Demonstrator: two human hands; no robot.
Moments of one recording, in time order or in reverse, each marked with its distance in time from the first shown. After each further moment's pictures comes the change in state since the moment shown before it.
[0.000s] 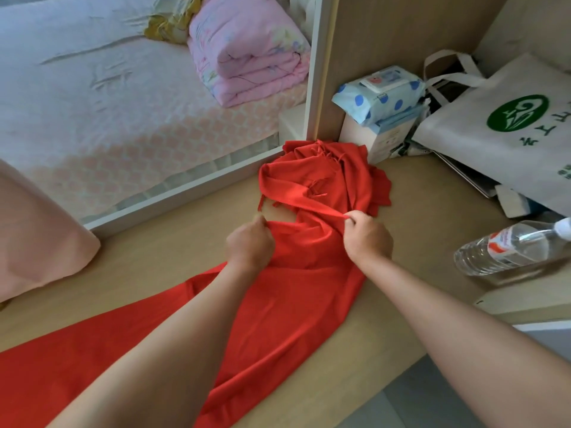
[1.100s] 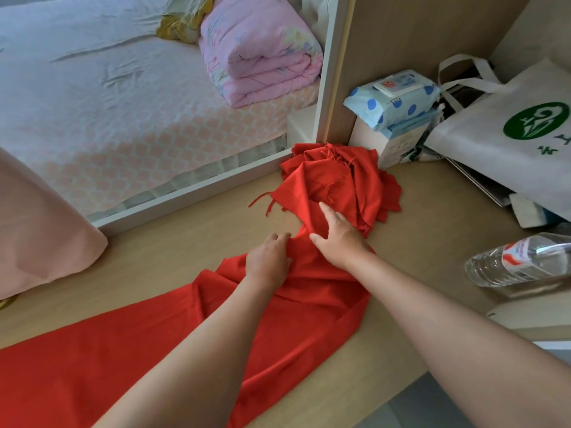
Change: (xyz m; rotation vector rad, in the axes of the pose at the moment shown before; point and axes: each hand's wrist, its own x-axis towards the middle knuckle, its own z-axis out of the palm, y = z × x) left_hand -0.017 0.002 0.021 0.032 -0.239 0.131; right_hand 0.010 -0.029 0.034 0.106 -0.380 -0.208
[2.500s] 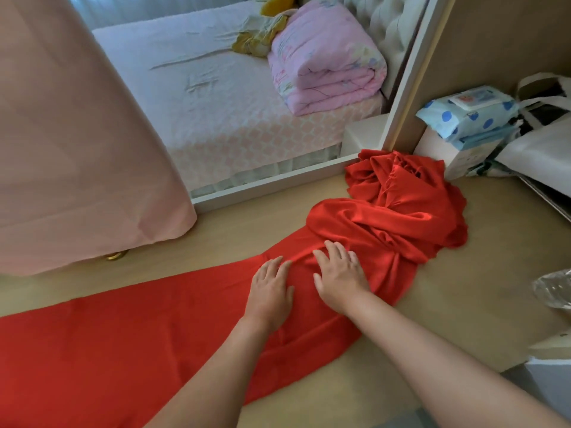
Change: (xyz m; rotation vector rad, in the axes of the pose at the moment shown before) left_hand -0.134 -0.111 0.000 -0.089 0.135 -0.075; right_hand -0.092 -0.099 0.089 -0.517 -0.104 -0.329
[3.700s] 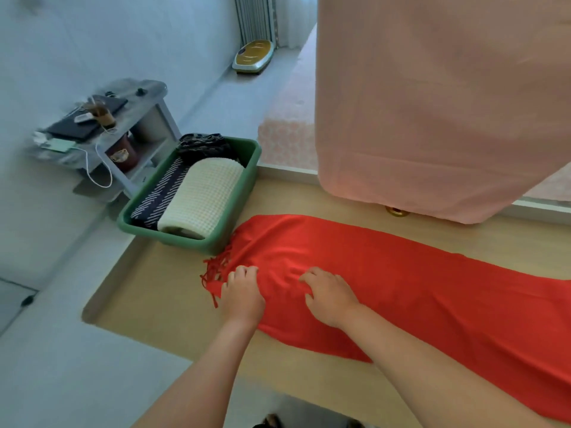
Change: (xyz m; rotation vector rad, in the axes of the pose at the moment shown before) left_hand -0.393 -0.482 -0.166 0.075 0.356 -0.810; right_hand -0.087 -0.605 0.086 0.069 -0.209 -0.680
